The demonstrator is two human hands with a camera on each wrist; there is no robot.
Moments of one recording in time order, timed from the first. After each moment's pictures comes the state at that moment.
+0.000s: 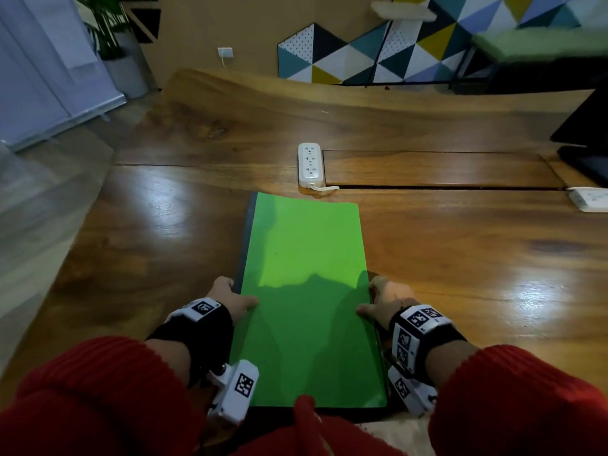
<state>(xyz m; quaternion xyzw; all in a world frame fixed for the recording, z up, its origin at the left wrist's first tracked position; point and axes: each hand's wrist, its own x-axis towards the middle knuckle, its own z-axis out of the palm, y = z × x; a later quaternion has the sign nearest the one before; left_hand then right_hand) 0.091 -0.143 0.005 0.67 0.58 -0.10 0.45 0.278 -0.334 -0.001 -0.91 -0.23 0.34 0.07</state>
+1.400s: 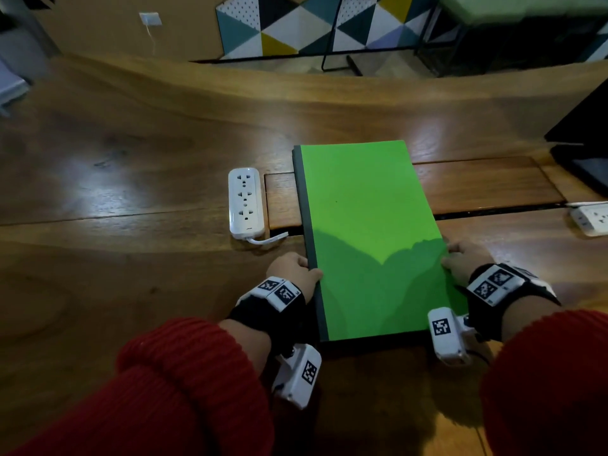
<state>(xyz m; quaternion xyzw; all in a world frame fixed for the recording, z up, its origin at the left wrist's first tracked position) 0.379 -0.130 -0.024 0.77 0.43 -0.12 0.46 0.553 -0.341 -0.009 -0.93 0.05 0.29 0.21</state>
